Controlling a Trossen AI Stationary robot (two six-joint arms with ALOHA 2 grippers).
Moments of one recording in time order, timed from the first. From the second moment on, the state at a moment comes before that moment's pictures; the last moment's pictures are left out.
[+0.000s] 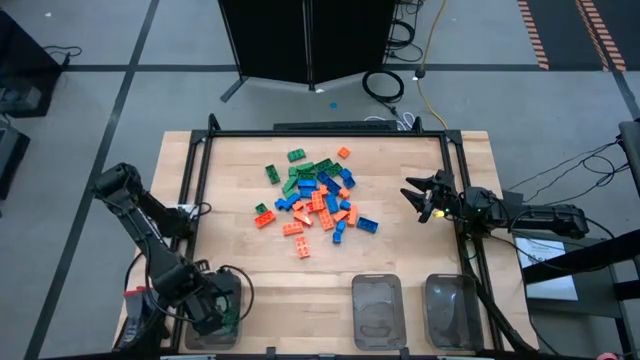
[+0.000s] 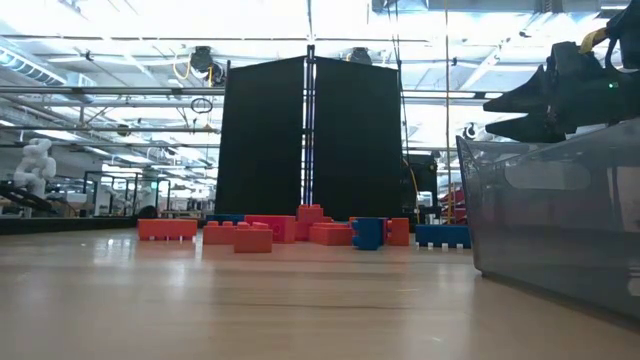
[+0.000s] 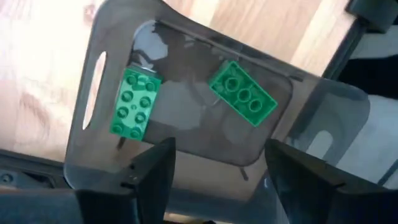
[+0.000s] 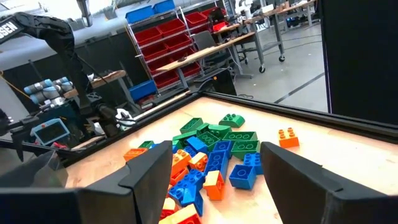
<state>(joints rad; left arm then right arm) -0.88 1.46 1.13 -1.07 0.10 -1.32 -0.07 0.10 0.01 0.07 0.40 0.40</state>
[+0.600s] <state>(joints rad) 0.10 1.18 1.13 -1.12 -0.52 -1.08 -0.07 0.10 0.01 0.07 0.40 0.40</state>
